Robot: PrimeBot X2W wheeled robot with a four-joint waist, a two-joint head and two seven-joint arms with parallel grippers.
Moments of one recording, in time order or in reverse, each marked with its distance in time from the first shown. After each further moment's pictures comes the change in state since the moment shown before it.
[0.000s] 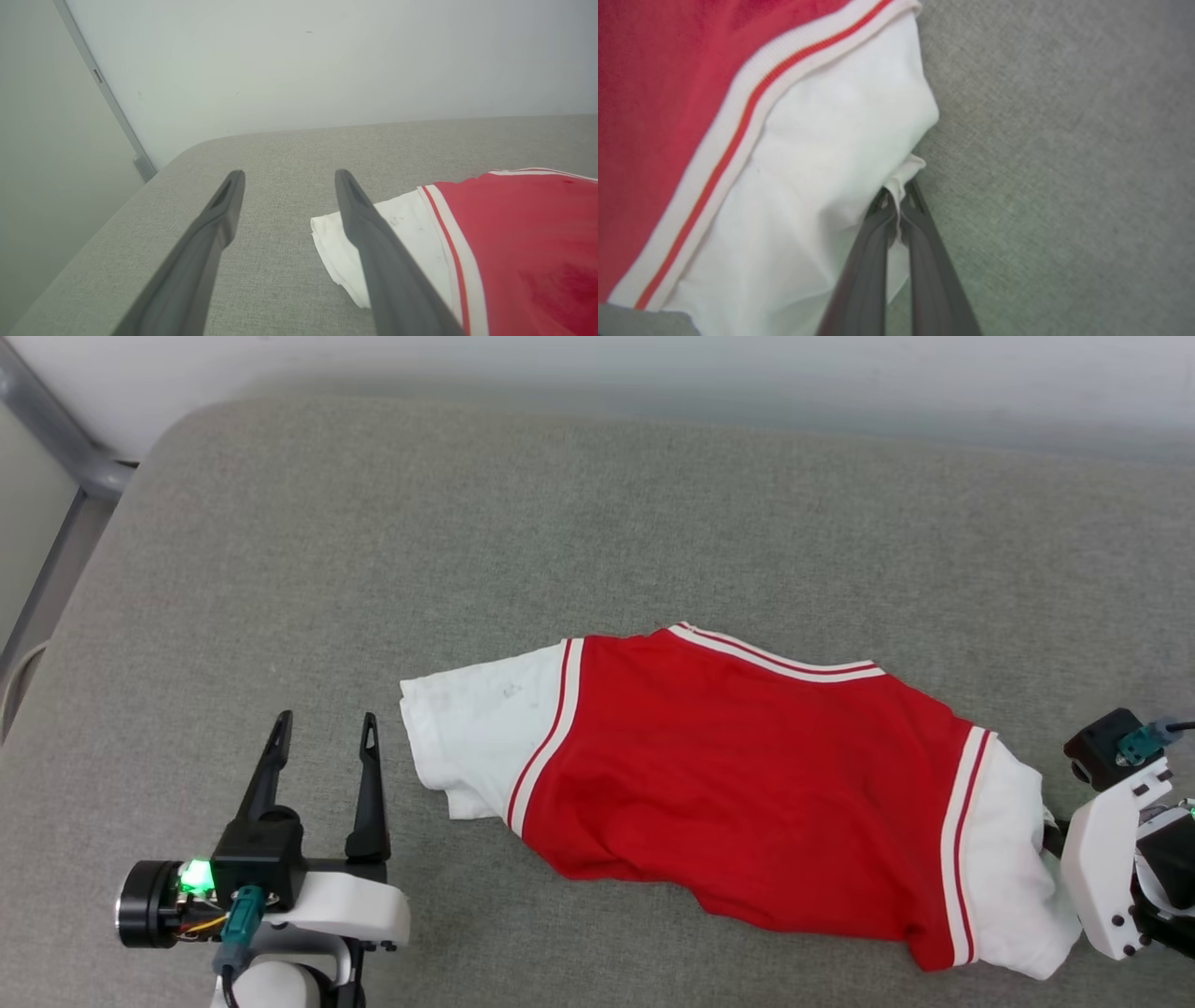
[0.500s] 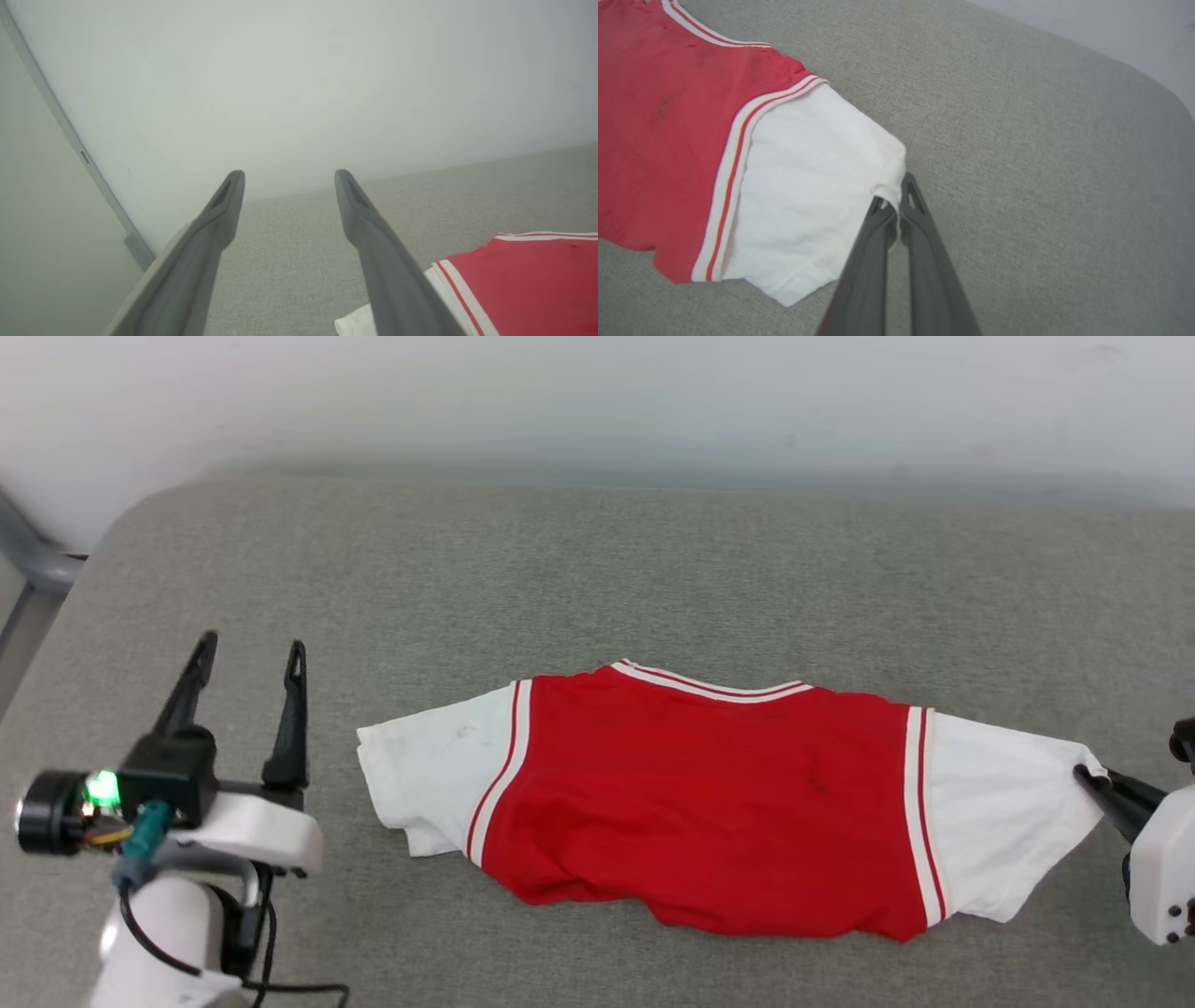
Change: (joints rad) left arm -0.127 0.134 0.051 0.080 -0.028 -0.105 0.000; right arm 0.120 0.013 -0.263 -0.027 -0.014 0.006 -0.292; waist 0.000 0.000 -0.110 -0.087
